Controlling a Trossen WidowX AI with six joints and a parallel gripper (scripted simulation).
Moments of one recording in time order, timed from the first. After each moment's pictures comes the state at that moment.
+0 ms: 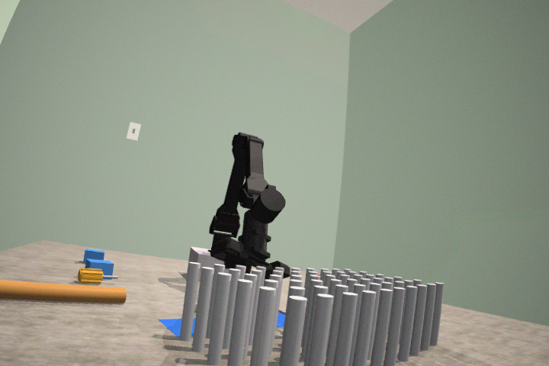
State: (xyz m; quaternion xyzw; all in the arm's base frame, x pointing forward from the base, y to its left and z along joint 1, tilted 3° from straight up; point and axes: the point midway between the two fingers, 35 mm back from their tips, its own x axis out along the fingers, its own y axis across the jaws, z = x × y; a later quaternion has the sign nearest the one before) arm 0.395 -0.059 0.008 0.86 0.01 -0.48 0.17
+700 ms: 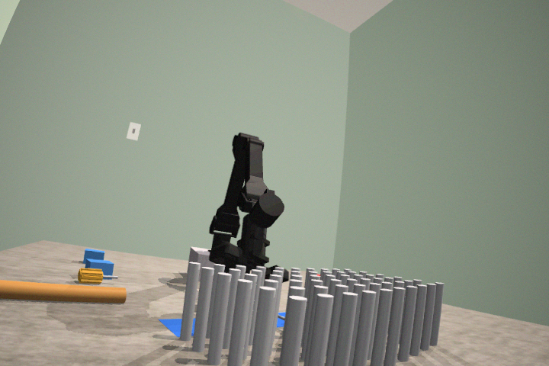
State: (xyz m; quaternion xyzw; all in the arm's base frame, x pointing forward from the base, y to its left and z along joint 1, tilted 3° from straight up) arm 0.394 -0.060 -0.002 0.86 0.00 -0.48 0.17
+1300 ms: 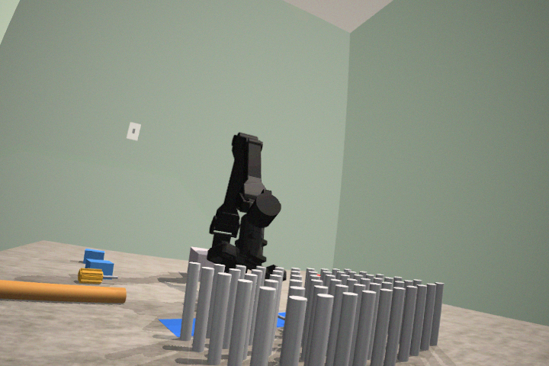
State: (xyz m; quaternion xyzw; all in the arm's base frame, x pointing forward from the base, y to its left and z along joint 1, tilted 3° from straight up) arm 0.385 -0.062 -0.003 0.86 0.00 -0.48 0.17
